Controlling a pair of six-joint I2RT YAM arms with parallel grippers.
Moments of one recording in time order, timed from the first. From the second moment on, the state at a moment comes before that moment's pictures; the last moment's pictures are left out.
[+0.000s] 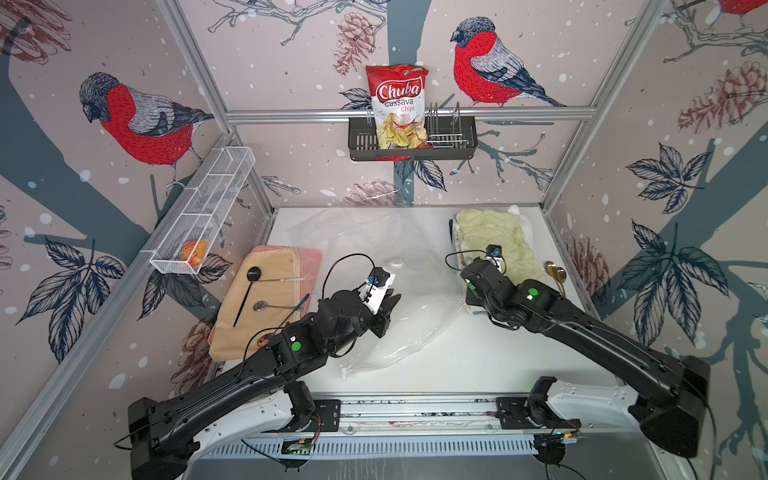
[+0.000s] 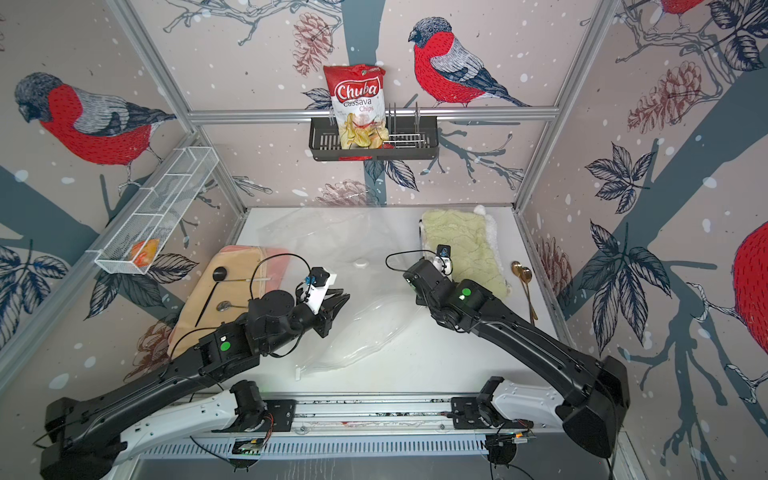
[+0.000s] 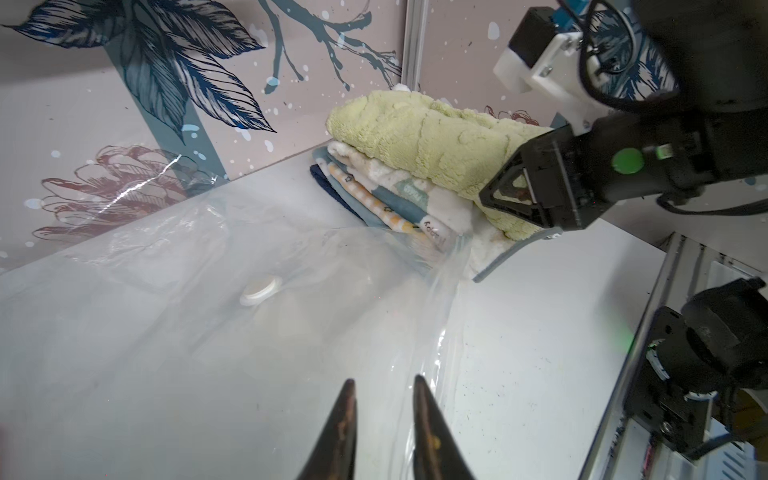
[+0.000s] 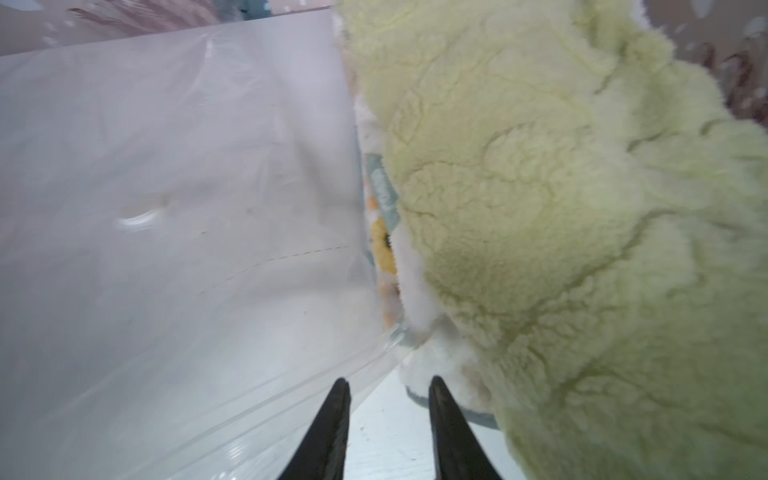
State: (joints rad) left arm -1.00 0.84 0.79 -0.31 -0.15 -0.12; right arm 0.87 1.21 1.06 -0.92 0.63 0.77
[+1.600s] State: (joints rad) left arm -1.00 0.88 0.80 -0.31 -0.08 -0.13; right arm 0.65 1.02 0.81 -0.47 0.12 0.65
